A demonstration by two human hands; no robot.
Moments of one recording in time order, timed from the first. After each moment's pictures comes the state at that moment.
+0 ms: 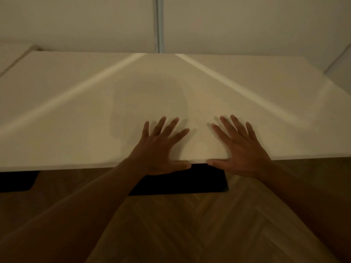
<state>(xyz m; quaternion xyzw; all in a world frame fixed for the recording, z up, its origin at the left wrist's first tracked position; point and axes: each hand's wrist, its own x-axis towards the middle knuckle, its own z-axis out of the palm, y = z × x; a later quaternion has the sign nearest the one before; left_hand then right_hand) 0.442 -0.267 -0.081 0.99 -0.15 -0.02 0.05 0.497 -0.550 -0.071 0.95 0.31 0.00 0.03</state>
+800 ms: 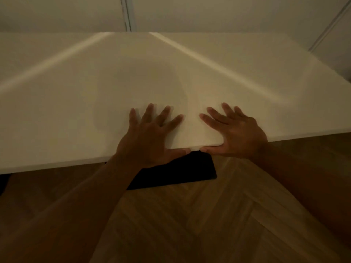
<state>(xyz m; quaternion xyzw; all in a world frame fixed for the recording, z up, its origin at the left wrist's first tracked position) 0.466 -0.328 -0.097 0.99 -0.15 0.02 0.02 0.531 -0.600 -0.098 0.94 0.34 0.05 0.07</state>
